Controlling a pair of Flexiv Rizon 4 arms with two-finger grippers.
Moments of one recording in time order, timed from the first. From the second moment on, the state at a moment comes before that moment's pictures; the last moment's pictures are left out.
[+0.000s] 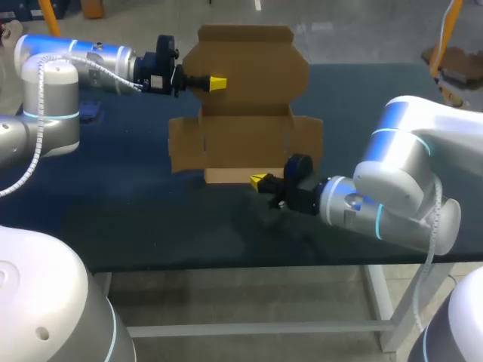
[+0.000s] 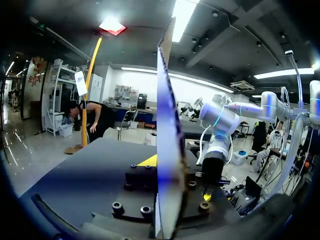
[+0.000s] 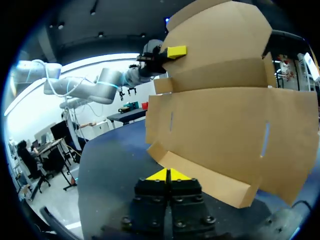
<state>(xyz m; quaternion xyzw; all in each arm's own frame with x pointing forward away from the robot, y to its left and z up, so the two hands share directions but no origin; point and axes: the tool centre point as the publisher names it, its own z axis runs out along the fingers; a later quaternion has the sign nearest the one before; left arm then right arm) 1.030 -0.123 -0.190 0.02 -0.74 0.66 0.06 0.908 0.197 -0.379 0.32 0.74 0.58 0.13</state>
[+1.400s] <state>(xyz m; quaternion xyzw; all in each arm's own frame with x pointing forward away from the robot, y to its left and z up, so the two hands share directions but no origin) 1.035 -0.120 -0.195 0.02 -0.74 0.67 0.06 0.943 0.224 -0.418 0.35 0.74 0.55 0.15</state>
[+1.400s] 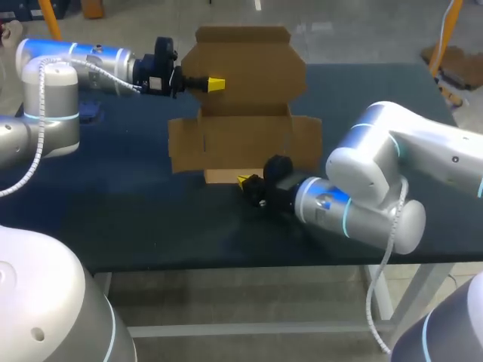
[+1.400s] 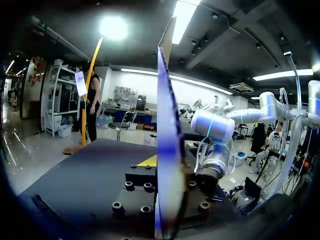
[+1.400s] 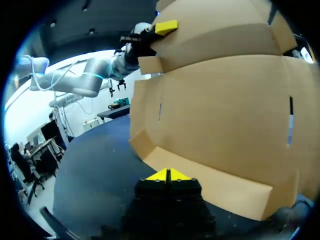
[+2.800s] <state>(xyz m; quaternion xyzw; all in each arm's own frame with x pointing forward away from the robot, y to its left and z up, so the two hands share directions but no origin) 1.031 -0.121 -0.196 0.01 -0.74 0.67 0.06 0.959 0.230 -0.425 0.37 0.74 0.54 0.16</state>
